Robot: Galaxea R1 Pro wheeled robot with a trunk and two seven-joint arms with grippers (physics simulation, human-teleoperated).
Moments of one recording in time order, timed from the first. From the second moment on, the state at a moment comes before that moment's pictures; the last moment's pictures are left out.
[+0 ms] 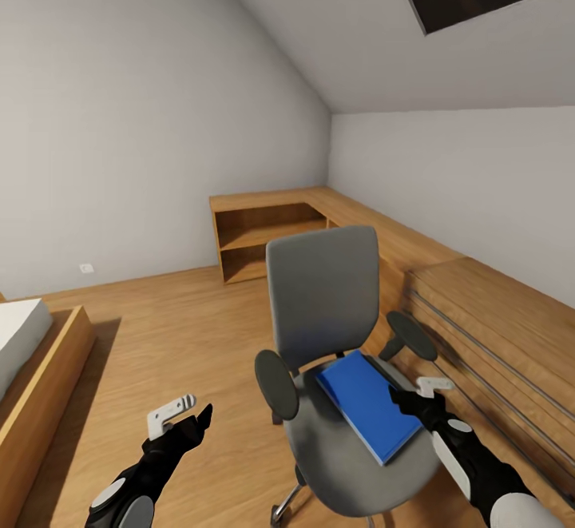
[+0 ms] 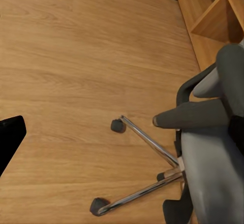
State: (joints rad) left arm -0.01 0.05 -0.16 -1.61 0.62 0.36 0.38; right arm -0.53 -0.19 0.09 -0.60 -0.23 0.01 0.04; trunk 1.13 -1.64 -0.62
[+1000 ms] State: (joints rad) left arm -0.01 0.05 -0.17 -1.61 0.62 0.36 0.38; right arm -0.54 -0.19 0.01 -0.78 -0.35 0.14 0.13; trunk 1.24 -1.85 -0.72
